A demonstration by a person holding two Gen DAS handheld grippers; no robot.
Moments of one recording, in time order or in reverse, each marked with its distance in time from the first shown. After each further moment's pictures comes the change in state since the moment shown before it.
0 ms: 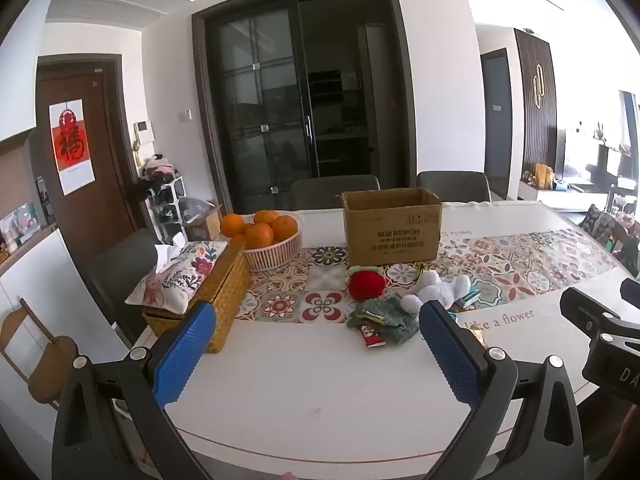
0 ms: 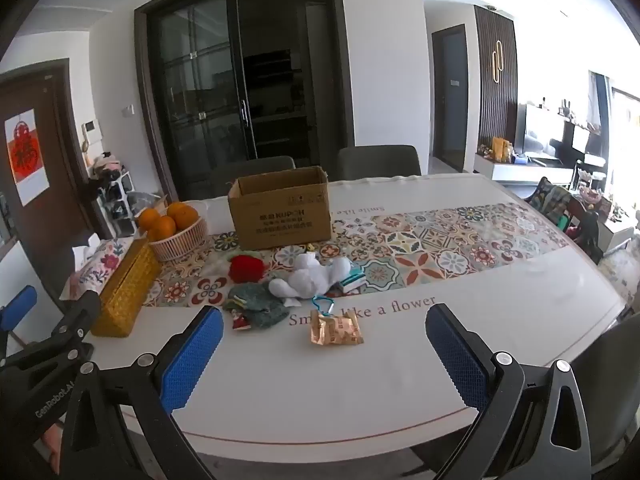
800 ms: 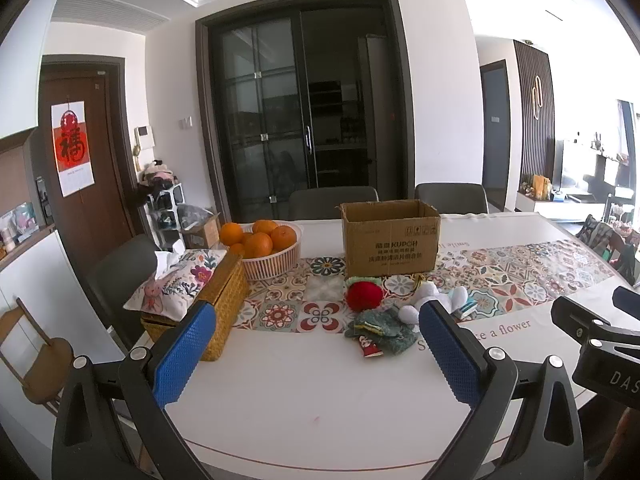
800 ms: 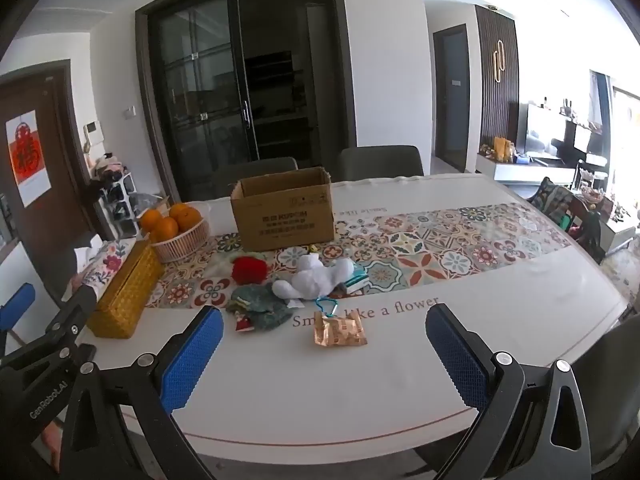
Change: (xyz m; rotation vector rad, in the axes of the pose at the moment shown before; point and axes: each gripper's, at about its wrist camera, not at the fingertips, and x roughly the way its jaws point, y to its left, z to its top) left arm -0.005 0.000 0.001 -0.007 -0.037 -0.006; right arm 0.001 0.007 0.003 0.003 0.000 0.010
